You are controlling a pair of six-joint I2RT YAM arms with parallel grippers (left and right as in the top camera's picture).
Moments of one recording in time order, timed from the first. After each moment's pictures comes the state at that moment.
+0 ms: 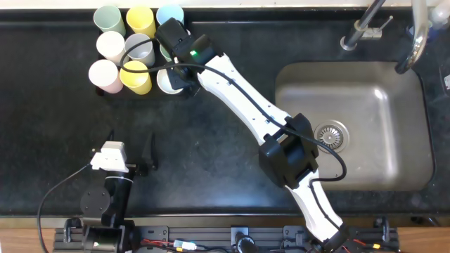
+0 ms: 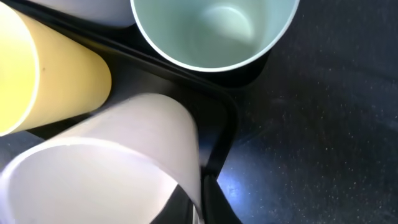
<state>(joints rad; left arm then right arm) -0.05 0.01 0.01 -0.07 0.07 -0.09 0.72 2.33 2.24 -1.06 0.00 0.38</state>
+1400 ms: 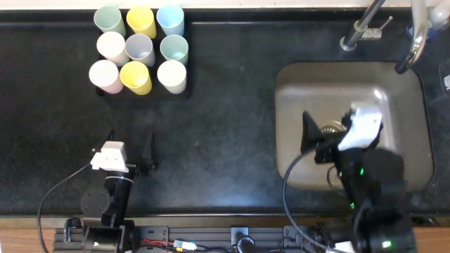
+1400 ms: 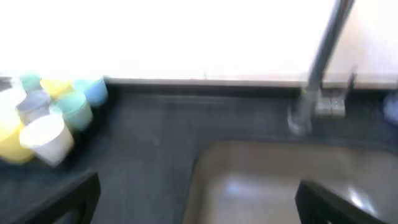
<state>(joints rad) -0.05 0.01 0.01 -0.07 0.07 -0.09 0.18 0.52 0.72 -0.52 0.00 0.12</state>
